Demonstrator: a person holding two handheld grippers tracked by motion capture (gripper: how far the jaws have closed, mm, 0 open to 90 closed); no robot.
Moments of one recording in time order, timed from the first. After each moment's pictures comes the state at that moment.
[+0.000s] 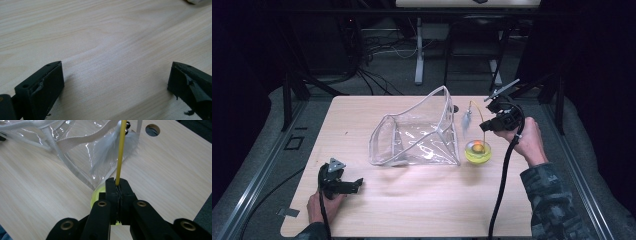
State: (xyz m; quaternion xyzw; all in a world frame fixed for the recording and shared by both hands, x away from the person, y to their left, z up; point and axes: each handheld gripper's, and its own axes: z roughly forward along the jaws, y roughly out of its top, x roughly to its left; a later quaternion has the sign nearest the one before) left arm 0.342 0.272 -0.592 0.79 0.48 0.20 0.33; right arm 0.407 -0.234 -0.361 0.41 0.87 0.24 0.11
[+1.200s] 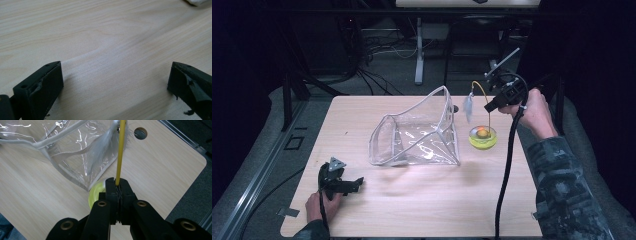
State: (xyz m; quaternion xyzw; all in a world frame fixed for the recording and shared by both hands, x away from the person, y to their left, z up) left arm 0.344 0.271 -0.591 0.79 0.48 0.20 0.33; right arm 0.439 -0.231 -0.303 0.42 0.88 0.19 0.11
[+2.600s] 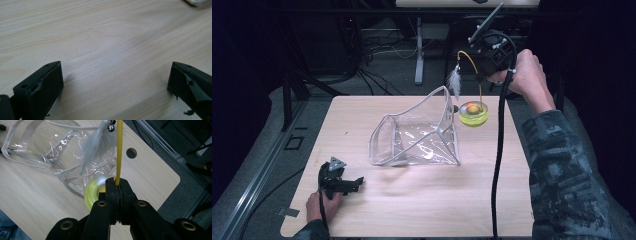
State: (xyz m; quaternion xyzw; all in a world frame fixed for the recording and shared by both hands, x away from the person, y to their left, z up) left arm 0.346 0.271 -0.592 0.79 0.48 0.20 0.33; right arm 0.452 -0.182 -0.219 0.39 0.89 0.17 0.15
